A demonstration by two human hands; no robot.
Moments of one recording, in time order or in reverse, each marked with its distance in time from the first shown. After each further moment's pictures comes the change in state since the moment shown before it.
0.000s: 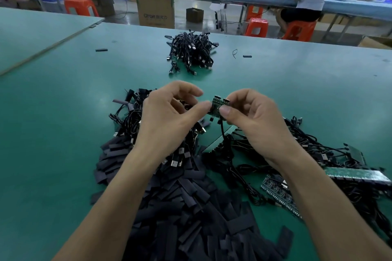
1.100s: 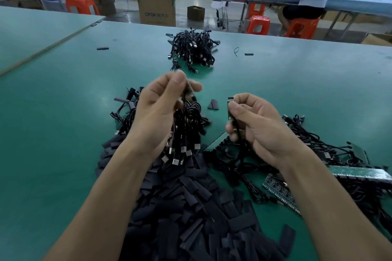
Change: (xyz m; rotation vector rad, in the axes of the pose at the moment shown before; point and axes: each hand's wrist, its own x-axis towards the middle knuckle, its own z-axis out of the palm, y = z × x) left_hand 0.008 -0.002 -0.006 -0.621 -0.109 -0.080; right_hand 0.001 0.007 -0.003 0.389 -0.038 0.301
